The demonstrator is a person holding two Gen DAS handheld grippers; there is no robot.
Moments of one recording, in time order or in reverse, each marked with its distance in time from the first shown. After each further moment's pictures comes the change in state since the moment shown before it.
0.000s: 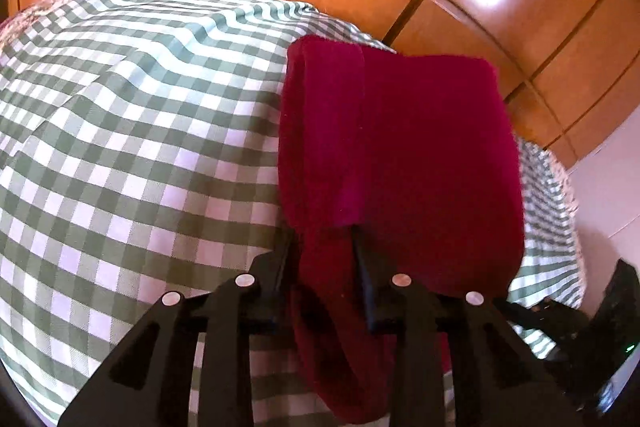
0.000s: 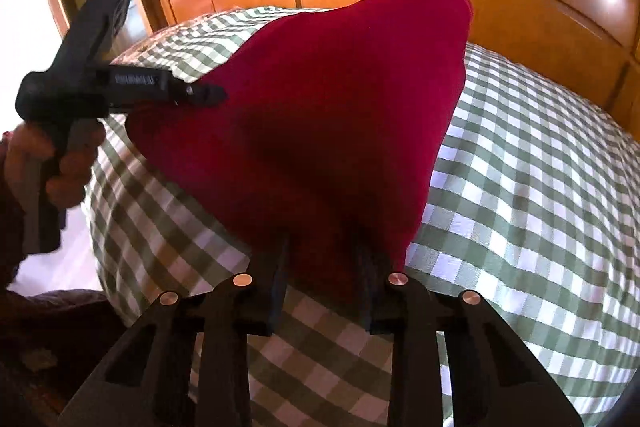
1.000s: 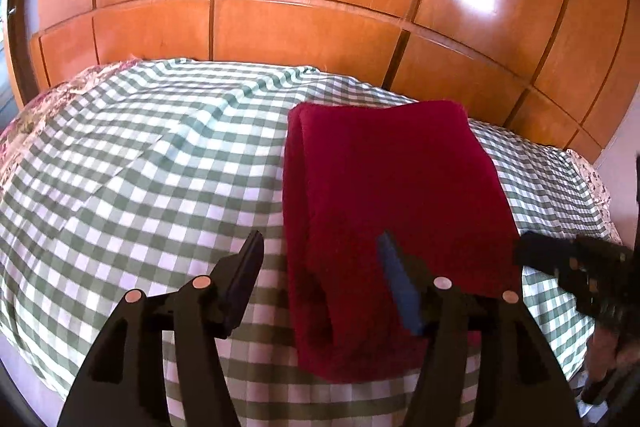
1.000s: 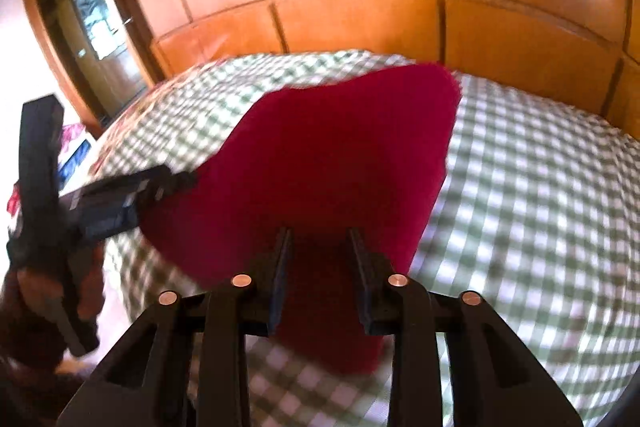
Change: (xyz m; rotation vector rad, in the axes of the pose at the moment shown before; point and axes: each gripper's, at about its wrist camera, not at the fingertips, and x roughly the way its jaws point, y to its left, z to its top) left arm -0.042 -0.043 -0.010 0.133 -0.189 0.177; right arm -0.024 -0.031 0.075 0.134 -0.082 0.041
